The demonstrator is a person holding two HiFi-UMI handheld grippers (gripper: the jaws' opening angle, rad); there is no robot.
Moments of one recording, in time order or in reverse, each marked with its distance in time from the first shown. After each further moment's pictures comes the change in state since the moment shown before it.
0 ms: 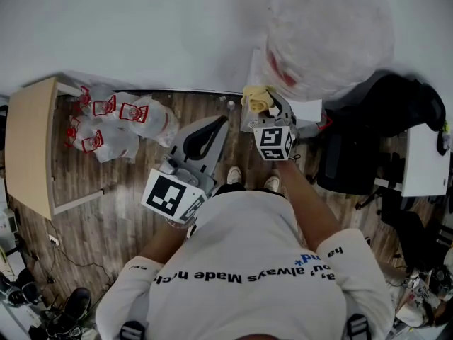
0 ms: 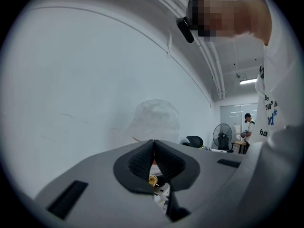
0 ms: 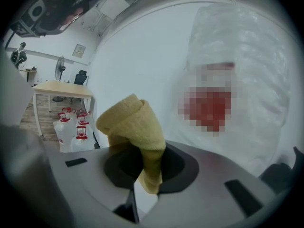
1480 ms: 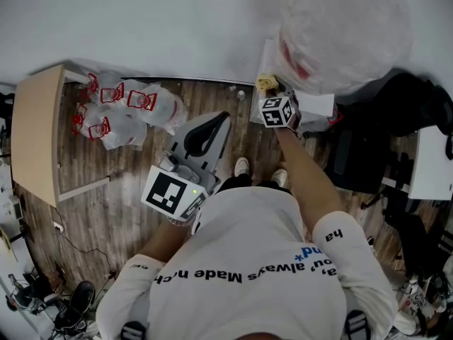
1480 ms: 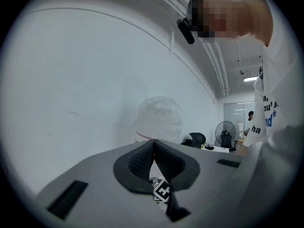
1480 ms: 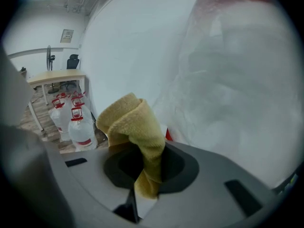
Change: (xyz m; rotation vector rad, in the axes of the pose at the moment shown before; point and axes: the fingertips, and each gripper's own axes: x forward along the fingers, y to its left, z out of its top) left arm -0.015 0.007 -0.007 -0.001 0.036 0.045; right arm 0.091 0.011 -0.109 0.035 0.285 0.011
